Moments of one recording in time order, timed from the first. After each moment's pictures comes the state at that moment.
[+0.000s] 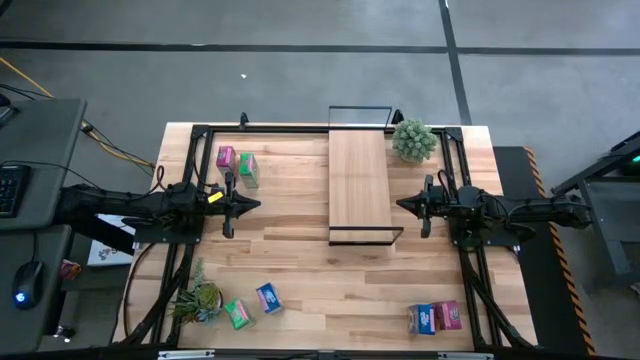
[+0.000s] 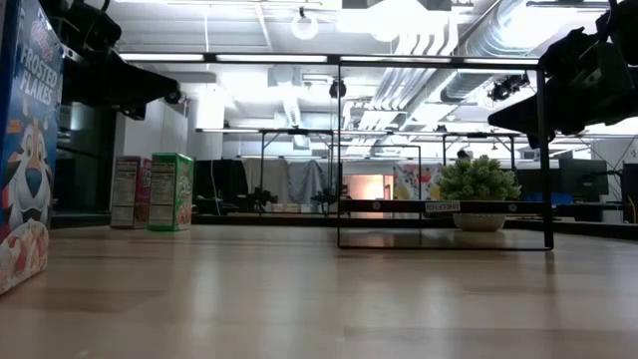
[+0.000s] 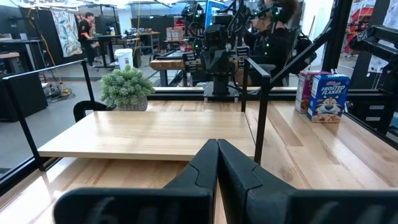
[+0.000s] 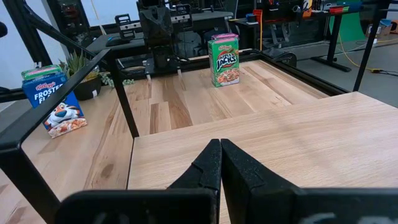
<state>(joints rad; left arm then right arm) 0.00 0.33 0.01 0.30 -0.08 0.04 -0.01 0.18 0.01 0.04 0.15 0.12</state>
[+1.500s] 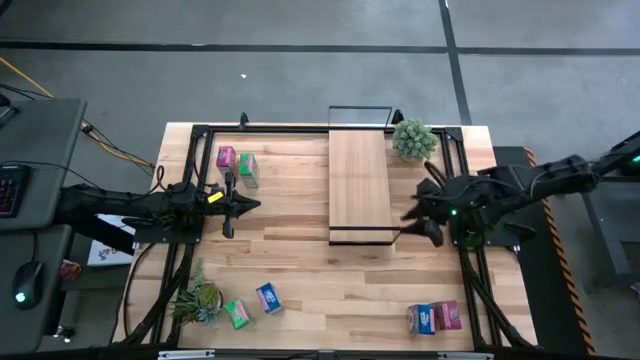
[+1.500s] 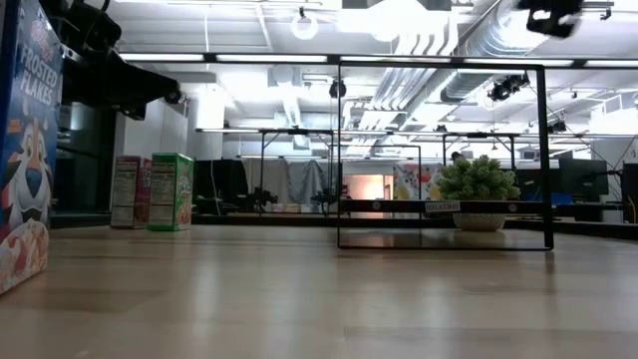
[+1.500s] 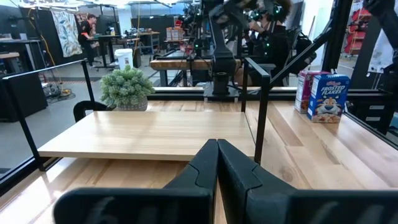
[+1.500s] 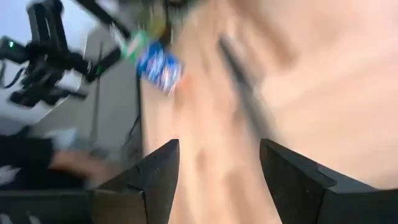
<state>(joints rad) 0.00 0.33 0.01 0.30 -0.08 0.04 0.29 0.86 0.98 -0.78 -0.02 0.82</state>
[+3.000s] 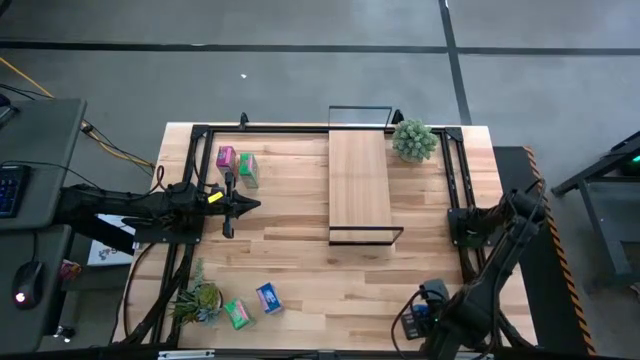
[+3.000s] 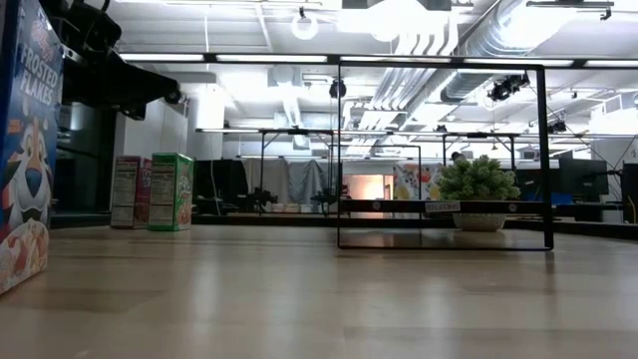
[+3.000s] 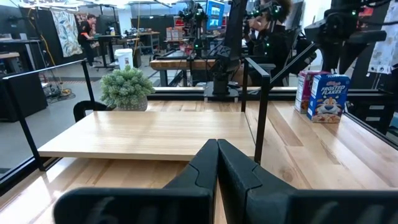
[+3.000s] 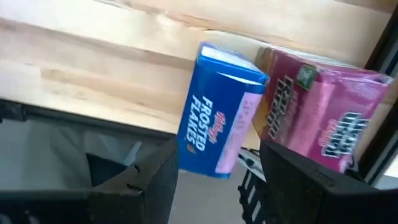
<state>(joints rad) 0.00 0.33 0.01 0.30 -0.08 0.04 0.97 1.78 1.56 -1.26 -0.03 2.33</state>
